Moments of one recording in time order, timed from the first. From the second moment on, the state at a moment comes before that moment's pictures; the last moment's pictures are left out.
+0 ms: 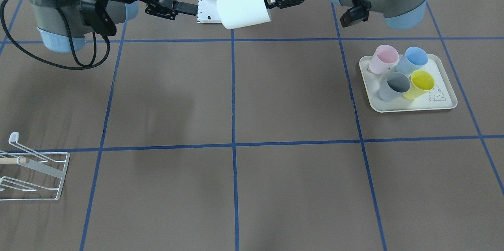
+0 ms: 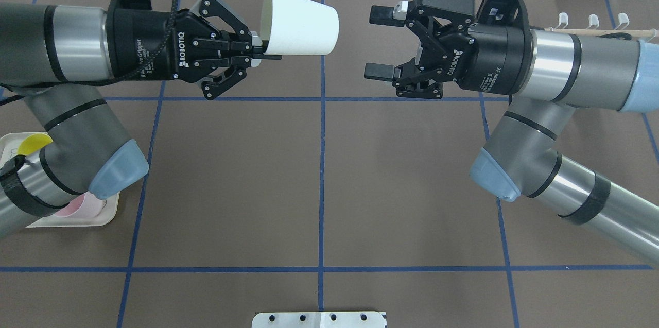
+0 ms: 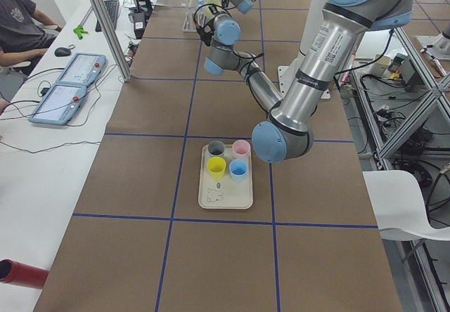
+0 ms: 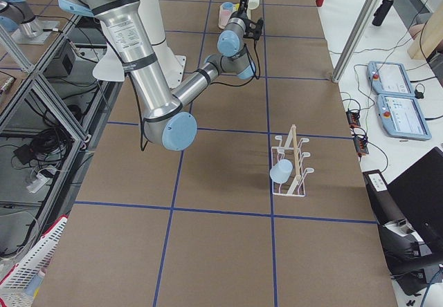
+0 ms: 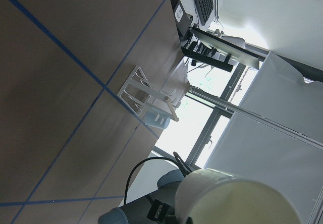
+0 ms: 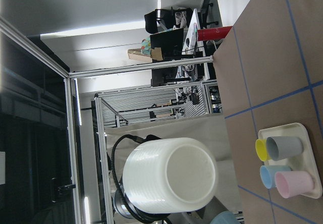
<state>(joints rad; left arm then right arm) -0.77 -2.09 -1.81 -2.92 -2.06 -2.52 0.74 -1.10 1.73 0.15 1.92 2.21</state>
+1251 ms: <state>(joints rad) -0.72 -2.15 -1.81 -2.96 -2.05 -2.70 0.71 -1.05 1.67 0.27 1.87 2.22</state>
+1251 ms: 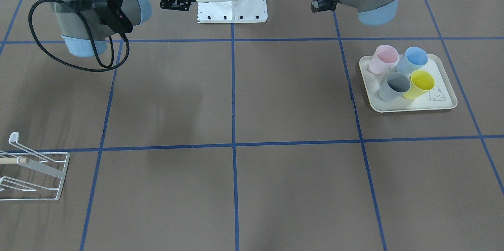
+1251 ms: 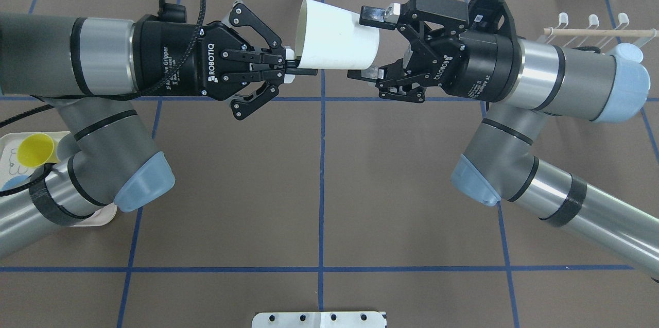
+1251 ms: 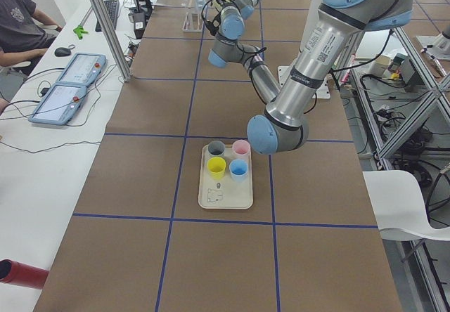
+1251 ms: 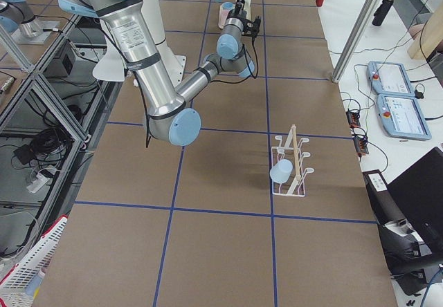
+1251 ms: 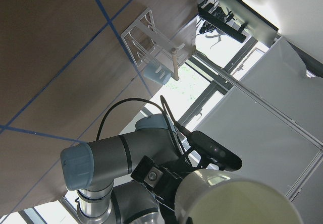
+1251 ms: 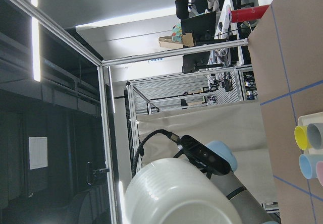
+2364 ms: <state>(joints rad) -0.71 -2.15 -1.81 -2.99 -2.05 -2.73 0.70 -1.06 1.65 0.32 1.85 2.22</state>
